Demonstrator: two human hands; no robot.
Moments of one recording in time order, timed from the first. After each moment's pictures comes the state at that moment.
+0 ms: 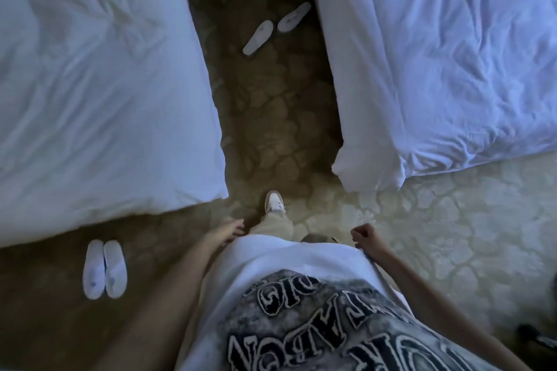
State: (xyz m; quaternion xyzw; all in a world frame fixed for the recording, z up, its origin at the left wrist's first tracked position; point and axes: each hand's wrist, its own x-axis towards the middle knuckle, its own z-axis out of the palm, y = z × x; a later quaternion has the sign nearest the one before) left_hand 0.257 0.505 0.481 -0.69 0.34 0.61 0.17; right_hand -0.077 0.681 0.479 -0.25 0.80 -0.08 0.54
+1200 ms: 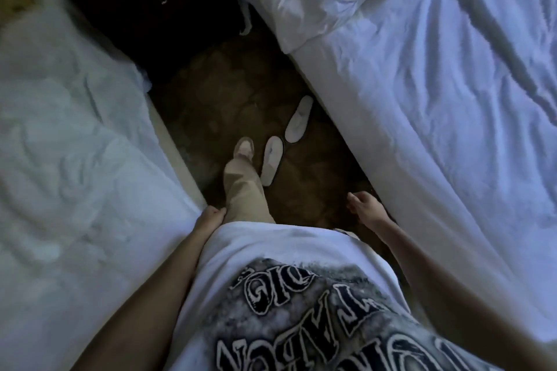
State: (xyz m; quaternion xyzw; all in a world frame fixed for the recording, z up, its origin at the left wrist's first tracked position) left_hand 0.071 -0.371 0.452 -0.65 0.55 0.44 0.28; right_hand -0.224 -0.123 0.442 -0.05 0.84 -0.18 0.50
